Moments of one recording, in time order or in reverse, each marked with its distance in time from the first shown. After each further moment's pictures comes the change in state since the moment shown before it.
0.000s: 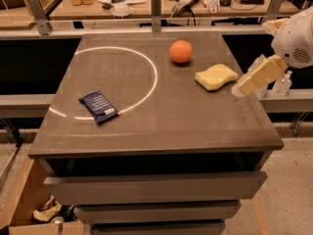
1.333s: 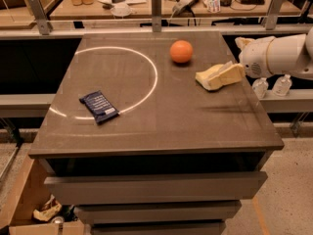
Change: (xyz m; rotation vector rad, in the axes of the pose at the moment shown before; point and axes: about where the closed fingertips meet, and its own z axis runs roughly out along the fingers) arm 0.007 -0.039 0.119 -0.006 -0.270 0.175
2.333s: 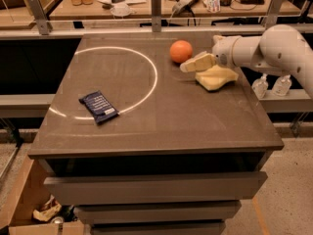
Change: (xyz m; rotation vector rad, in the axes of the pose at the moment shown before) arm -0.008 -0.054 0.110 0.013 -0.121 0.129
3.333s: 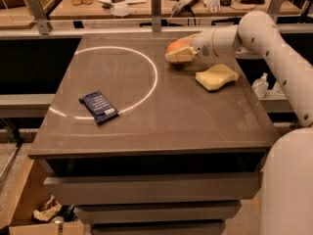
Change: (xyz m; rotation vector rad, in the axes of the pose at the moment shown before) arm -0.026 0.026 0.060 -0.215 0.007 -0.058
